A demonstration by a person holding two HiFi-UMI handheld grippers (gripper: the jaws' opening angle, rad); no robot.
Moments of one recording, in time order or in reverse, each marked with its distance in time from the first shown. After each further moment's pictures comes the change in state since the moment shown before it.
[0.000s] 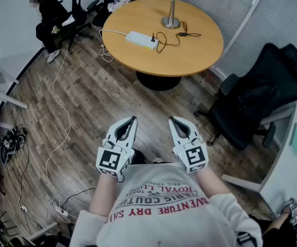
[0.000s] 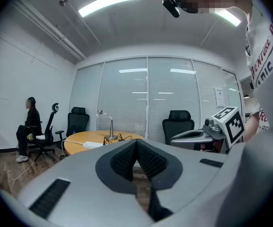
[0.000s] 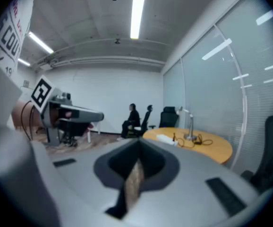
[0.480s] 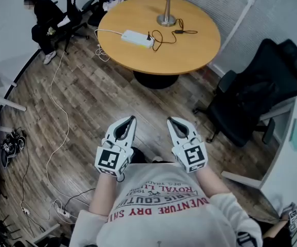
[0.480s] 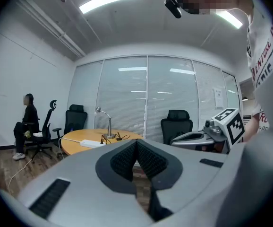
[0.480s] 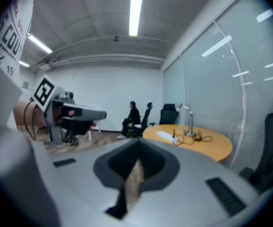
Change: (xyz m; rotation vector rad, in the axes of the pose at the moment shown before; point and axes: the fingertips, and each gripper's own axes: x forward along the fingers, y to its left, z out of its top) left arm 0.013 -0.002 -0.005 -0.016 0.009 -0.022; right arm 0.000 -0.005 -0.010 0.010 0.029 0.009
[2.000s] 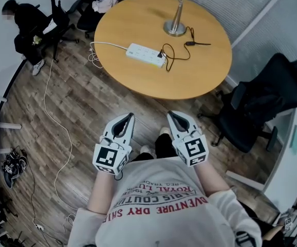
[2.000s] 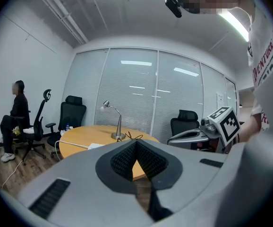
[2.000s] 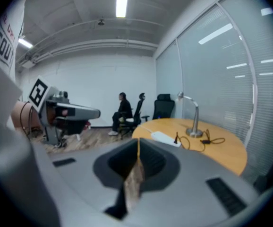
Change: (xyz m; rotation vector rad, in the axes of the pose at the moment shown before) left arm 0.115 0.203 0.017 -0.058 0.059 -0.094; right arm 0.218 -0.057 0.035 0.071 0.140 -0.082
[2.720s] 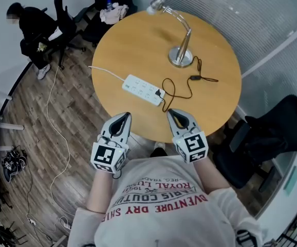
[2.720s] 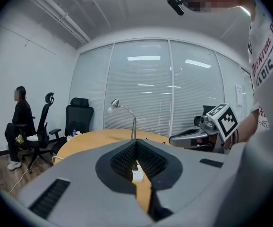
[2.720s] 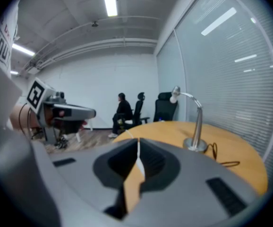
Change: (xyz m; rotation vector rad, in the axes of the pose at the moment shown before) left arm 0.178 0.089 0.030 0.027 0.019 0.141; right arm 0.146 -0.166 0.039 0.010 -0.011 0.109
